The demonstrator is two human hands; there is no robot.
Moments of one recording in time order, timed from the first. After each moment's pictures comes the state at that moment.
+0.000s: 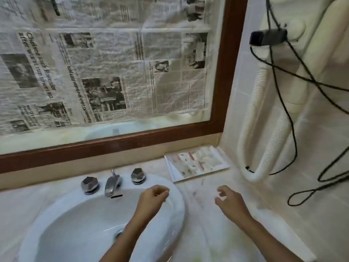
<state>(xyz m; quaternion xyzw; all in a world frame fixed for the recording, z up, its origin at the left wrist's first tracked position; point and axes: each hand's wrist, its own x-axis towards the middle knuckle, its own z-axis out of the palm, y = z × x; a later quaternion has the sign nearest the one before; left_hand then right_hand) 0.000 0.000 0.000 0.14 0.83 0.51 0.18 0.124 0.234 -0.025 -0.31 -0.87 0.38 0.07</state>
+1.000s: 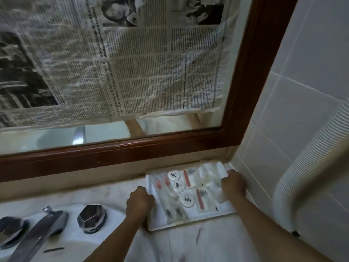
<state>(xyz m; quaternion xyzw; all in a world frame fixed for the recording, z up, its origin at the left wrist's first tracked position) -0.214 0.169 -0.121 -0.02 0.94 0.29 0.16 -0.136 0.440 -0.110 -0.45 -0.84 0.29 0.07</state>
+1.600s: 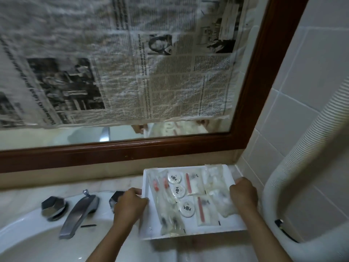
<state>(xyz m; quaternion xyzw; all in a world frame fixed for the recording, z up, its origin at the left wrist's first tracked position) -0.154 0.079 -0.045 -0.06 0.91 0.40 0.11 -0.070 0.366 -0.035 -0.46 -0.81 0.34 0.09</state>
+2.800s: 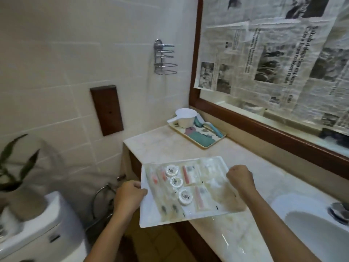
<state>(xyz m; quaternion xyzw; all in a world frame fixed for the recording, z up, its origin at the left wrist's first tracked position) 0.194 -0.671 0.020 -0.47 0.73 0.47 -0.14 -0.035 -0.458 0.030 0.06 -0.92 0.37 -0.06</state>
